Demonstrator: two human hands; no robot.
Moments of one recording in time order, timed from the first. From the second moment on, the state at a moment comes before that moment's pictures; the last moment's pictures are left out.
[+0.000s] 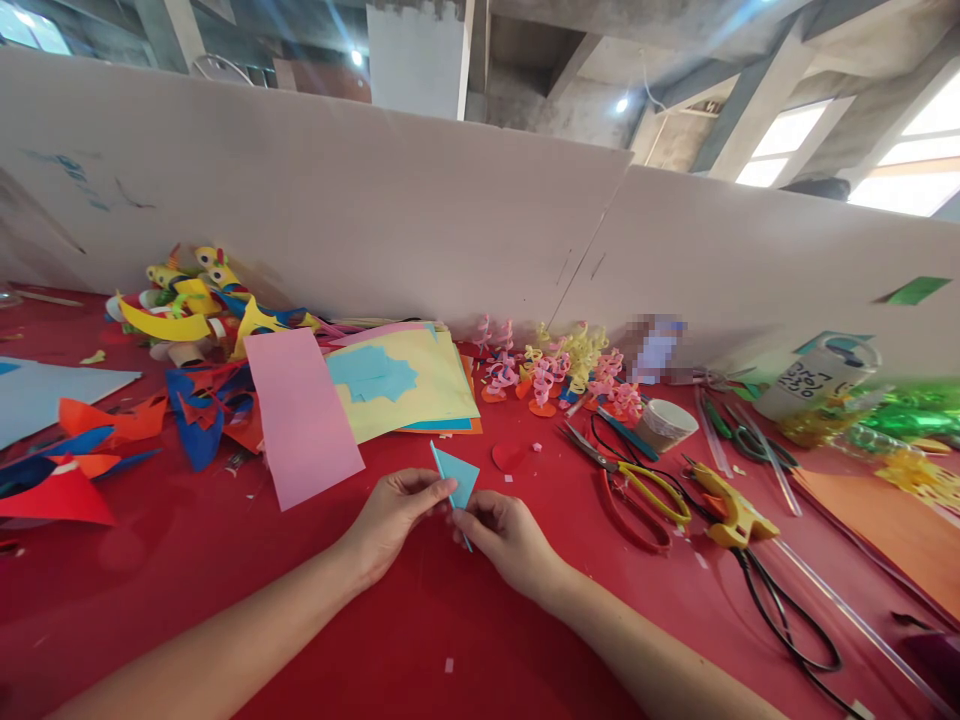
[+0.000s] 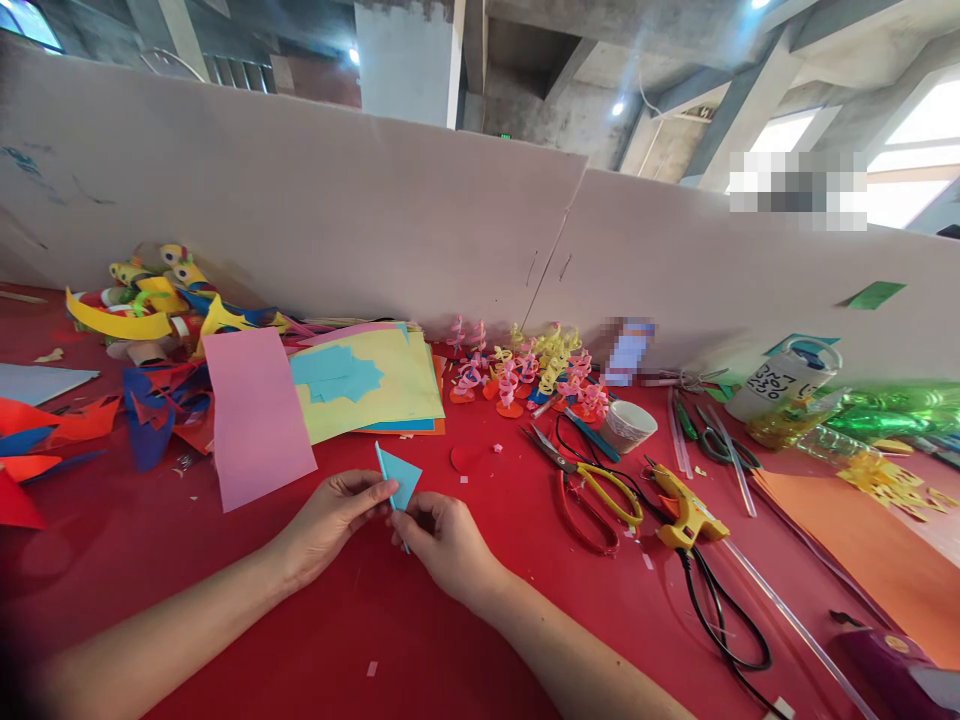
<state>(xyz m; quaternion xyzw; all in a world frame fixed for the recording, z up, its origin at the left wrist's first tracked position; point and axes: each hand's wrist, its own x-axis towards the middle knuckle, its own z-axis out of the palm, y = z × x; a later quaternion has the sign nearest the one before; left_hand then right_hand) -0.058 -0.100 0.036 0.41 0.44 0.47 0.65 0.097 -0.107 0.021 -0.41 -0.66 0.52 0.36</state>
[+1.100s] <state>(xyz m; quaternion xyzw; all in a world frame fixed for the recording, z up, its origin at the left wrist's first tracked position) -0.059 -0.100 0.037 0.43 0.44 0.48 0.62 0.097 -0.105 0.016 -0.44 -0.65 0.49 0.38</state>
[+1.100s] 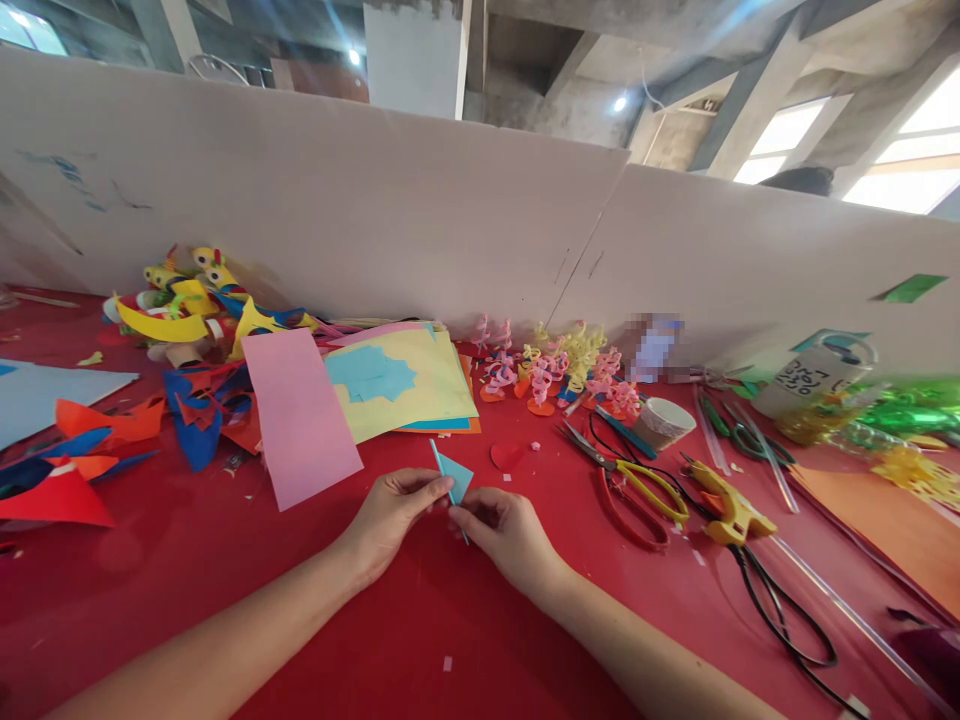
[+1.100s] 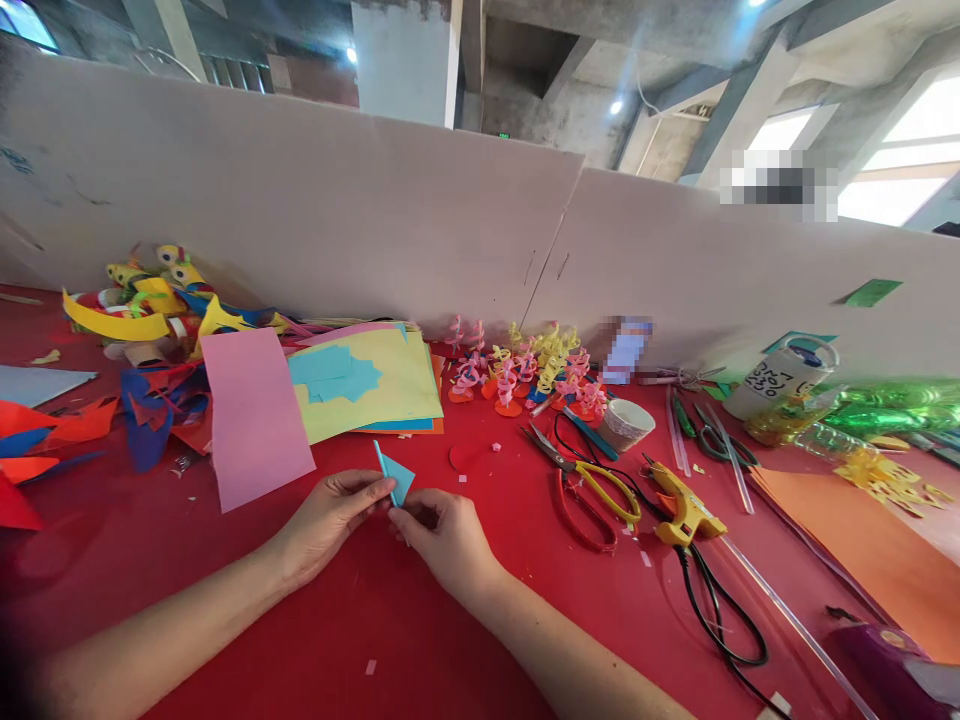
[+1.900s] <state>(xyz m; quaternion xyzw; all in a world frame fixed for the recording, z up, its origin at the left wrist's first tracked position) -0.058 -0.100 0.034 0.41 0.44 0.48 0.64 0.096 -0.107 0.018 -0.47 -0.65 0.45 0.39</state>
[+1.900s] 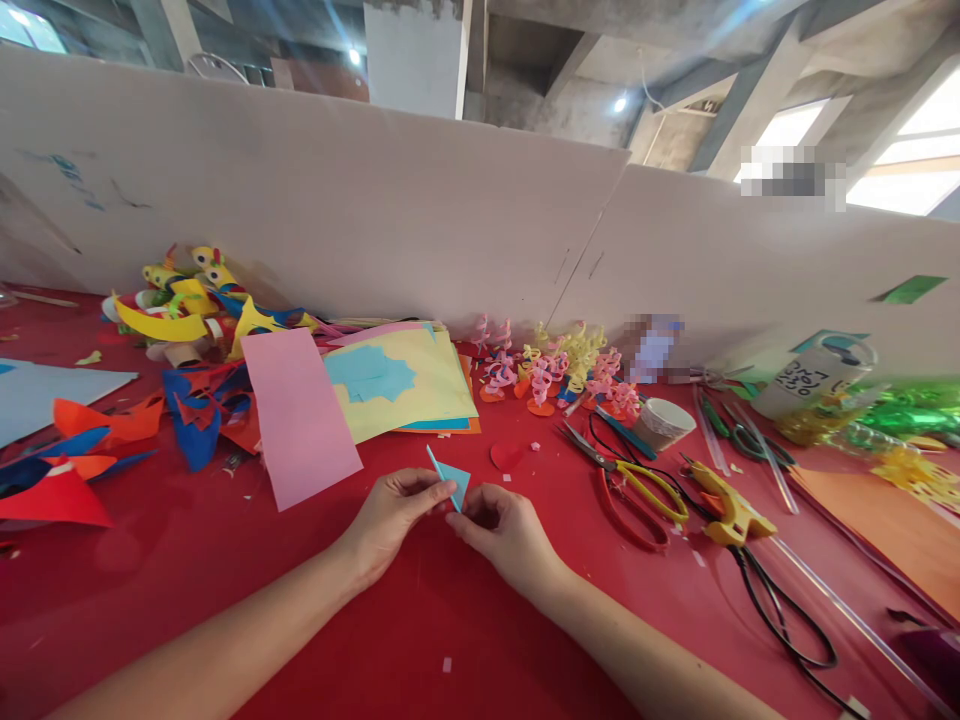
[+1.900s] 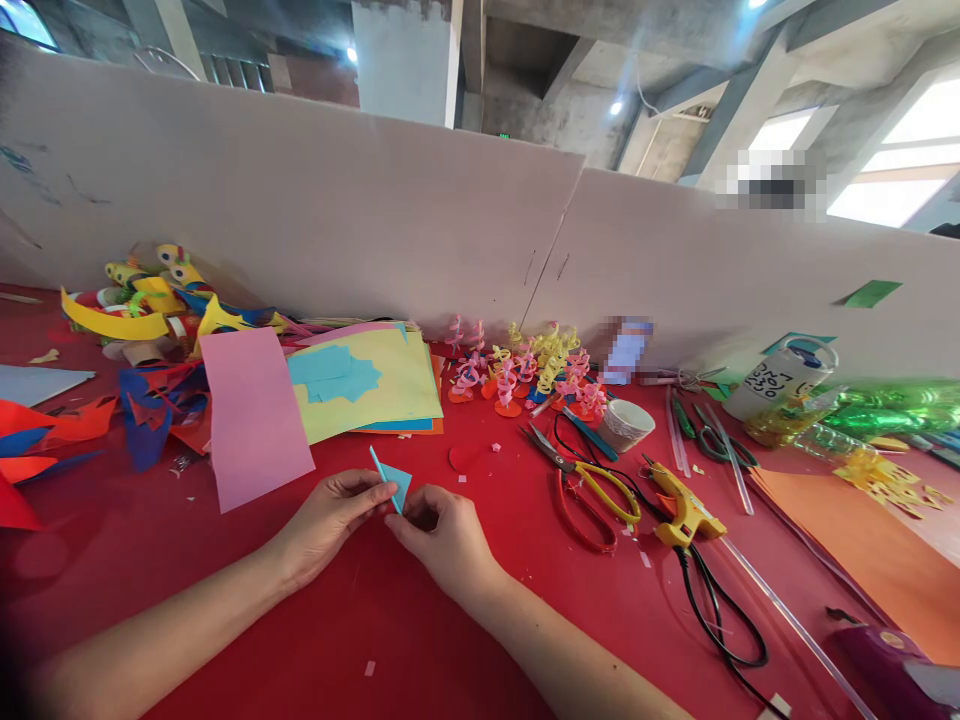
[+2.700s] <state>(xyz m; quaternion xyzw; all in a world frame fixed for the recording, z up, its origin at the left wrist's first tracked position) -0.060 -0.101 0.031 0.41 0.43 0.49 0.64 0.097 -0.106 0.022 -0.45 -0.64 0.47 0.40</state>
